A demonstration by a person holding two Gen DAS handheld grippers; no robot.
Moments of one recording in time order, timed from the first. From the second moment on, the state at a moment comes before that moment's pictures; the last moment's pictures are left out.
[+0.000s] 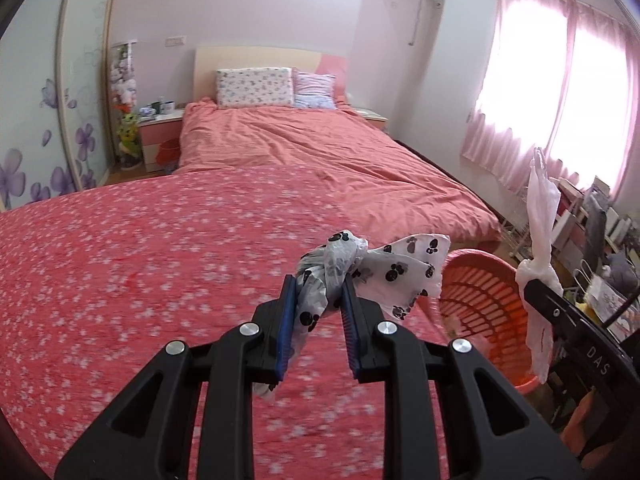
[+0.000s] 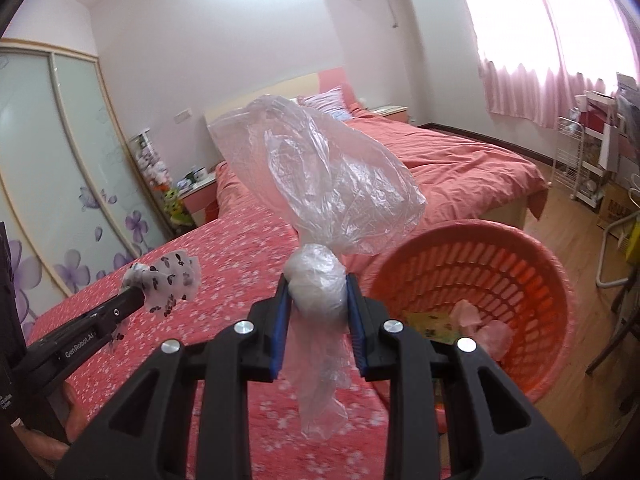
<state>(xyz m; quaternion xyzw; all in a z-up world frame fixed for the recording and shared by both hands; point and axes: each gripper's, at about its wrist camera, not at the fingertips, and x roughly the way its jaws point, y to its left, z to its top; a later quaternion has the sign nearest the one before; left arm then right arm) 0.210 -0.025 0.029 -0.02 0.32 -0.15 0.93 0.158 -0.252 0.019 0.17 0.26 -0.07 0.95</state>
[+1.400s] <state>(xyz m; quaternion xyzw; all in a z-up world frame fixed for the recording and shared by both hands) 0.216 -0.211 -0.023 0.04 0.38 -0.29 0.88 0.123 -0.393 -0.027 0.20 0.27 -0.17 0.93</state>
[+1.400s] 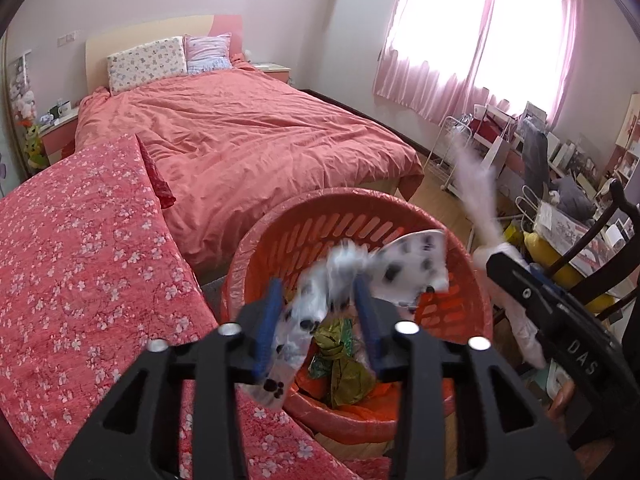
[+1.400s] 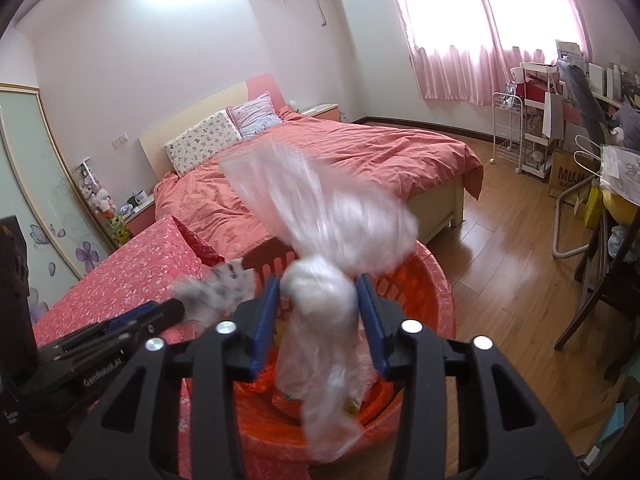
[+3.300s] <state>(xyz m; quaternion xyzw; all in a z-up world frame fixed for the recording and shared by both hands) -0.022 -0.006 0.010 0.00 0.24 0.02 0.97 -0.071 -0.180 0.012 0.04 0.22 -0.21 0.95</state>
